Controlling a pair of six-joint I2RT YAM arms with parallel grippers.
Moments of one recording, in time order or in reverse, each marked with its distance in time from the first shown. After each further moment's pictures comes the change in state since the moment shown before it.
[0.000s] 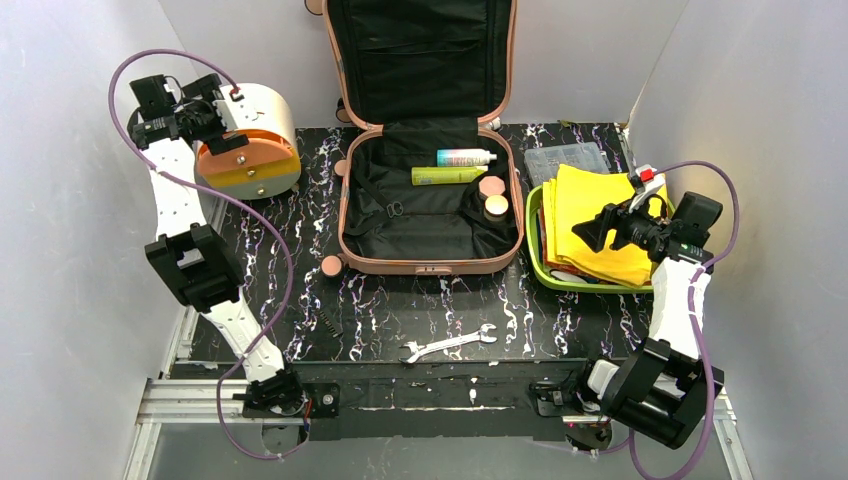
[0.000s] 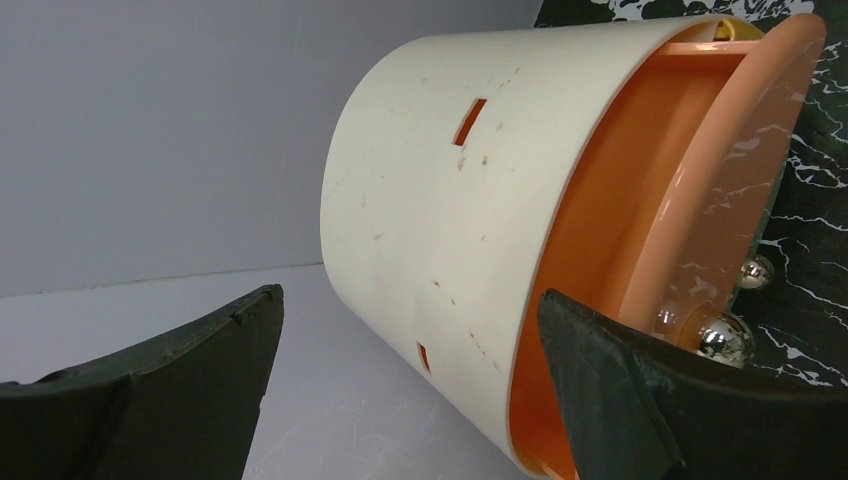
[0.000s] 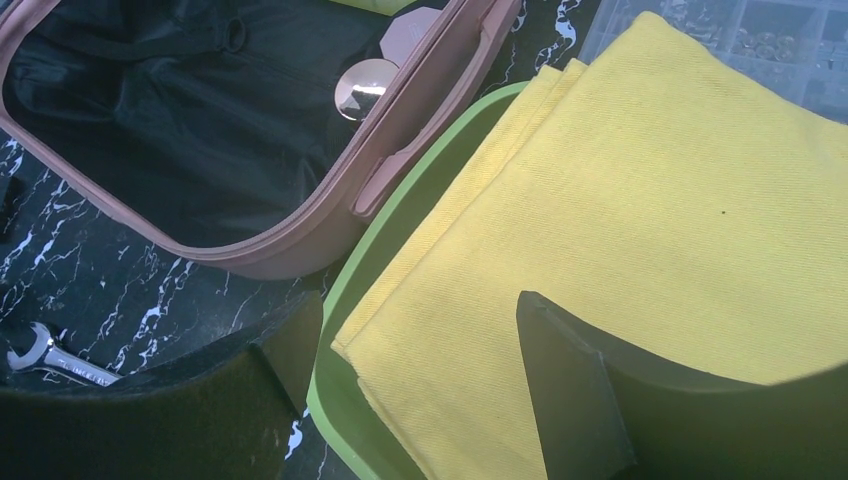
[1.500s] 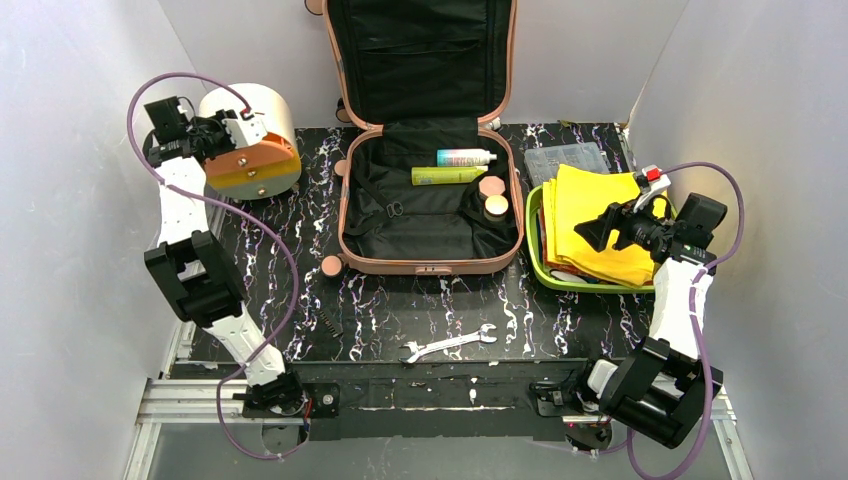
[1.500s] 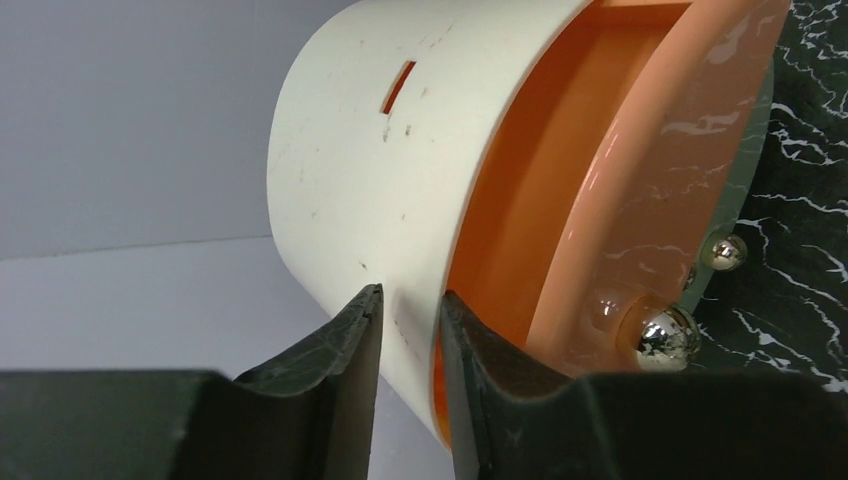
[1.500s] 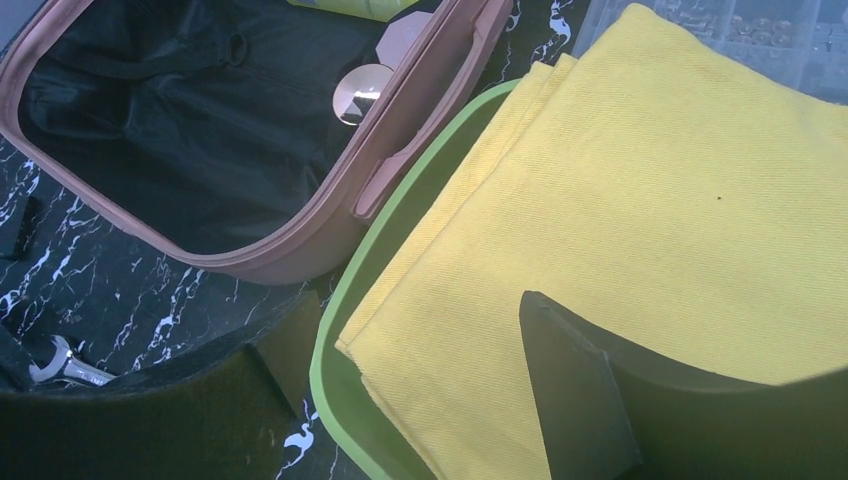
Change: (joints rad) left arm -0.010 -0.123 -0.303 0.213 -0.071 -0.002; right arm -0.025 0.000 0.000 0.004 -0.012 0.040
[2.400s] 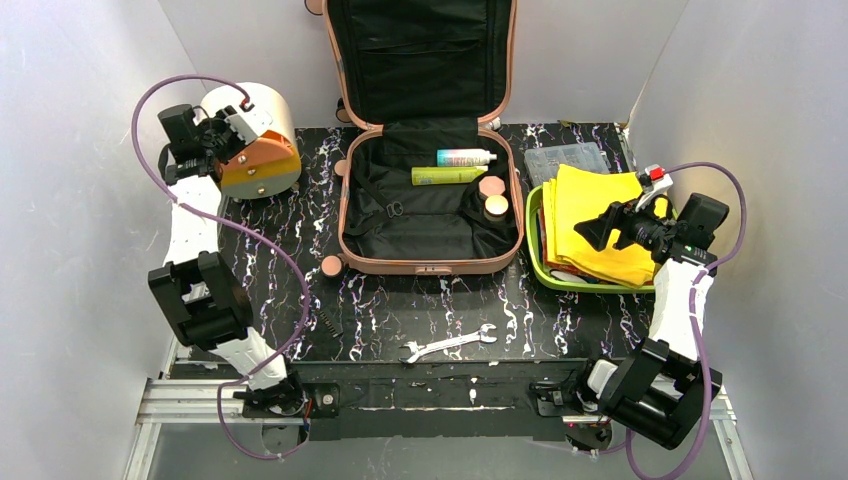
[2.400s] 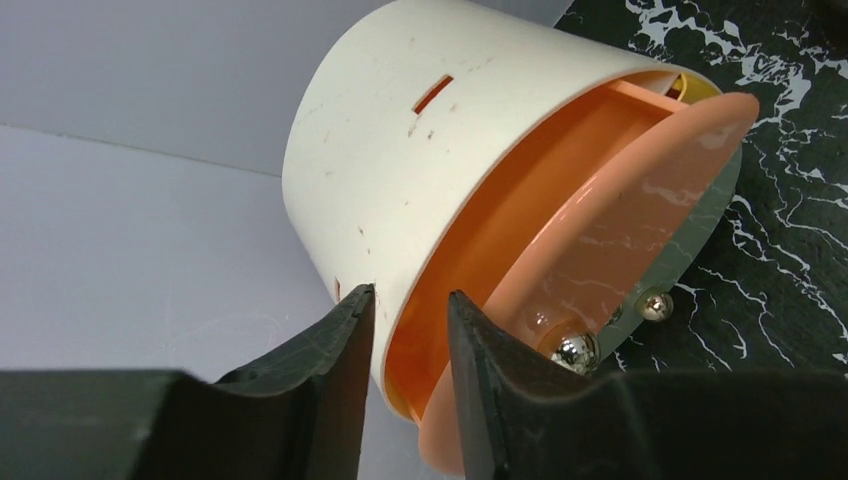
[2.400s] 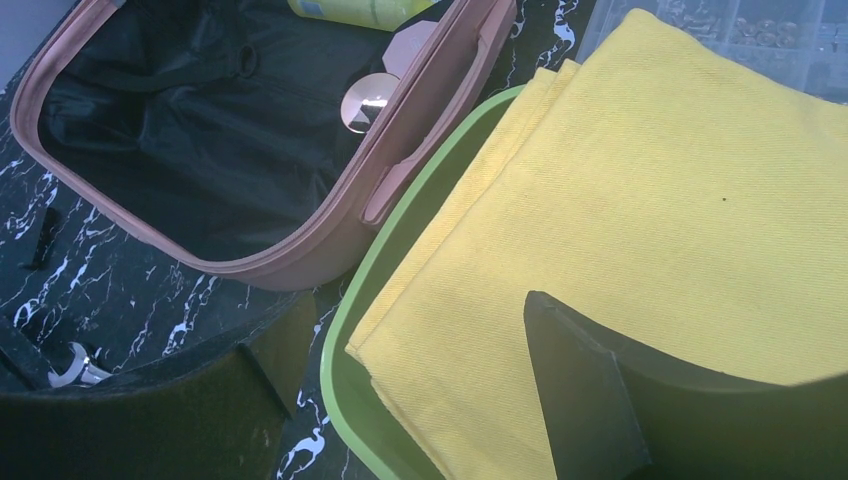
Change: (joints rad) left arm -0.051 -0.190 -0.269 0.266 -0.167 -0.377; right arm -0.006 -0.006 0.000 0.010 -0.014 0.038
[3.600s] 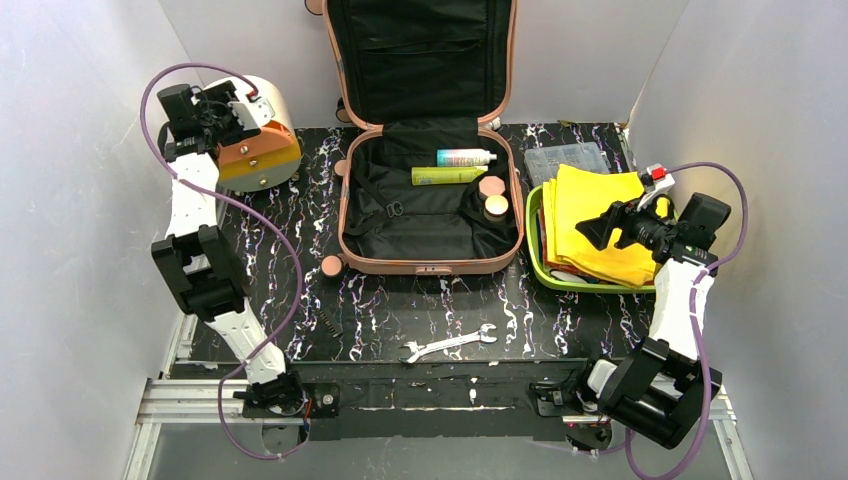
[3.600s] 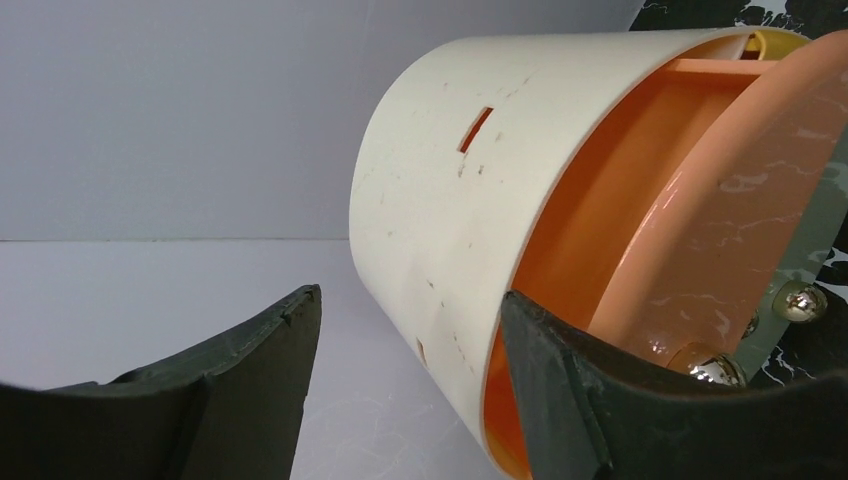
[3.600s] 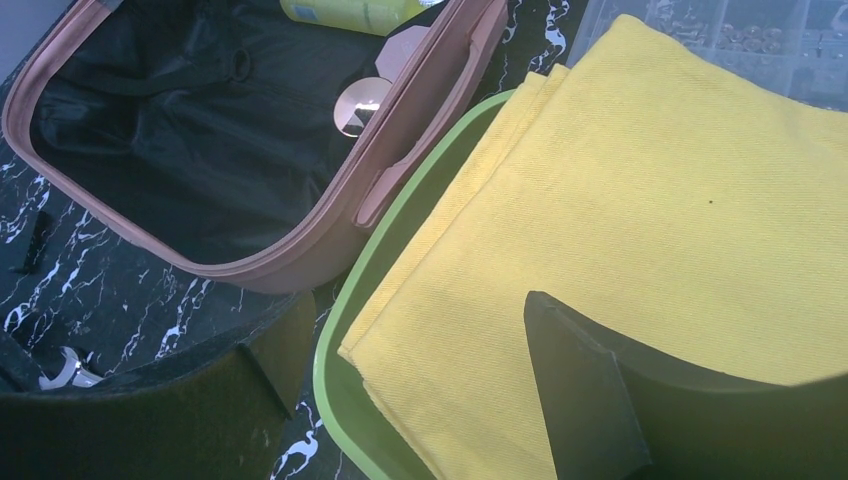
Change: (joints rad) left arm -0.009 0.214 0.255 -0.011 0.034 0.211; right arm -0.007 0.002 0.000 0.016 0.000 0.002
